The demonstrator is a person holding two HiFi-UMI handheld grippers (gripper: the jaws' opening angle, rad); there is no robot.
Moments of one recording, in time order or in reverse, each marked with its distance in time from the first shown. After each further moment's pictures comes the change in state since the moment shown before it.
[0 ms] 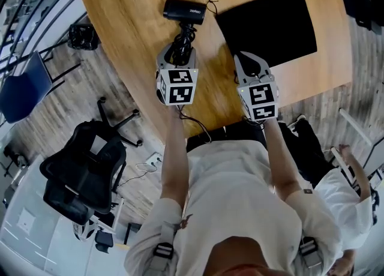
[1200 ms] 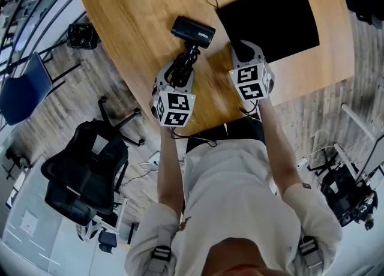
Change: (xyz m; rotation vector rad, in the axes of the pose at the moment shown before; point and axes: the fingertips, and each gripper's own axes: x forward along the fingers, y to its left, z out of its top) left arm -0.046 -0.025 -0.062 0.184 0.035 -0.115; right arm 0.045 -0.006 -0.040 -0.128 0.159 -0.082
